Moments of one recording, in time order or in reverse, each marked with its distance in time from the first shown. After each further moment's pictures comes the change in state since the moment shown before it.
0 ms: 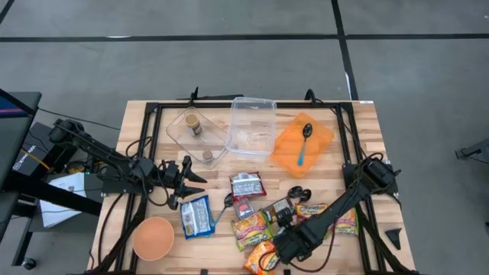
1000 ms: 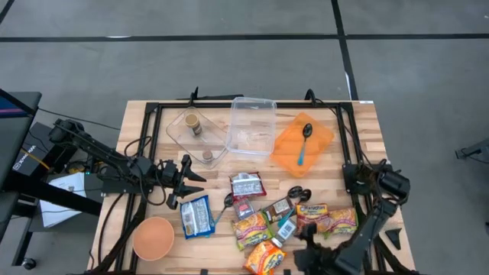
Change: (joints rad) left arm 0.000 0.000 0.000 0.052 0.000 0.043; right arm 0.296 0.000 0.074 -0.127 0.514 0.582
